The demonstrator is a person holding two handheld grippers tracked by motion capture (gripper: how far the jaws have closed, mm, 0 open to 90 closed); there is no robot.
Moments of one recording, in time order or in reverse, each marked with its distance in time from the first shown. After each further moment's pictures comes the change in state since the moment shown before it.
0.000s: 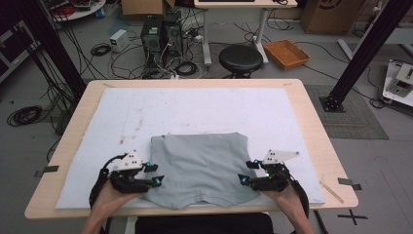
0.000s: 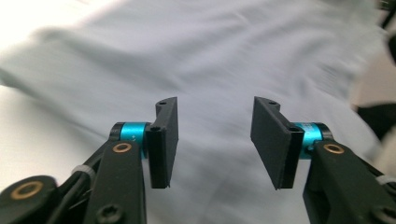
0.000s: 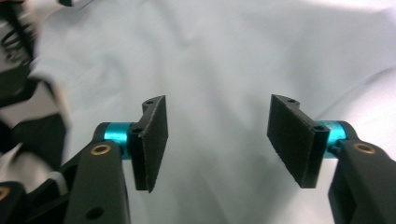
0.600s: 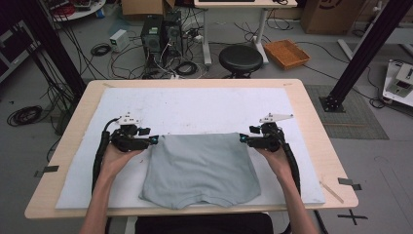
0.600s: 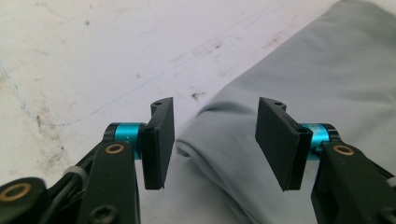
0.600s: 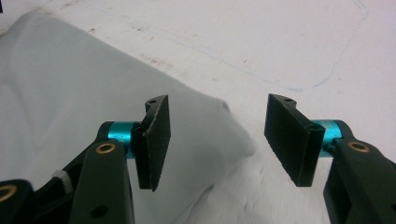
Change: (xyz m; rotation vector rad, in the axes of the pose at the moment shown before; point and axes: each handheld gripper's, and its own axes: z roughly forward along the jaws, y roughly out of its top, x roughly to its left) left arm 0.093 0.034 0.036 -0.002 0.151 -0.160; right arm -0.079 0.060 0.036 -0.015 -0.191 0.103
